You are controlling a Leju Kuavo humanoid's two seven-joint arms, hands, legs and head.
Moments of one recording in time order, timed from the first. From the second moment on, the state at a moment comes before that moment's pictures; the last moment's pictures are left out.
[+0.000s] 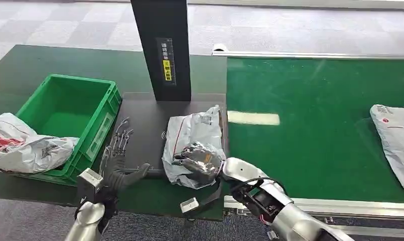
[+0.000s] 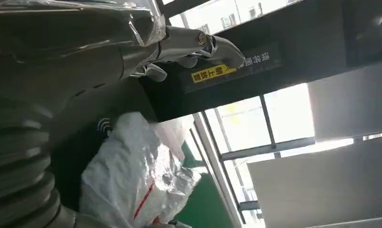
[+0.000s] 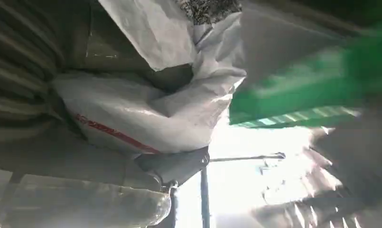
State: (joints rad) left arm -0.16 -0.06 -0.10 -1.29 -0.11 0.00 -0.70; right arm -0.66 -0.03 1.09 -0.77 0.82 -0.35 -0.67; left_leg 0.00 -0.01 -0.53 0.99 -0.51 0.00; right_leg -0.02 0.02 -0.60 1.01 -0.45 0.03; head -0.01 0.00
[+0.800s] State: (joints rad) left arm -0.17 -0.06 -0.11 -1.27 -0.11 0.01 -0.70; right arm -0.62 -0.05 1.18 -0.97 1.03 -0.43 -0.39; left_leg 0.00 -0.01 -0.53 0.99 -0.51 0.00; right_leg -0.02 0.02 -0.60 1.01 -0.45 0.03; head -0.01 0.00
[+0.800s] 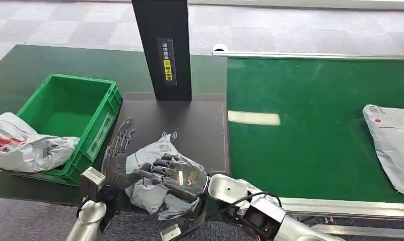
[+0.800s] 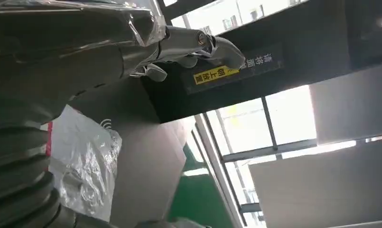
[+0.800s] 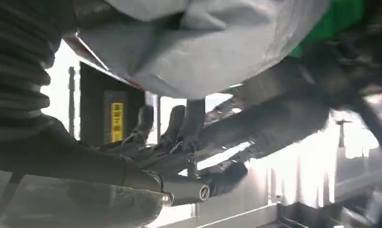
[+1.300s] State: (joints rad) left arm -0.11 -0.06 -0.07 -1.33 -0.11 0.02 -0.70; right arm -0.61 -0.03 1.06 -0.85 1.22 -0.54 -0.21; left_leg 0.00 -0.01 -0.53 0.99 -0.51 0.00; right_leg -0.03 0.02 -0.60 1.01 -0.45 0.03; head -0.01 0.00
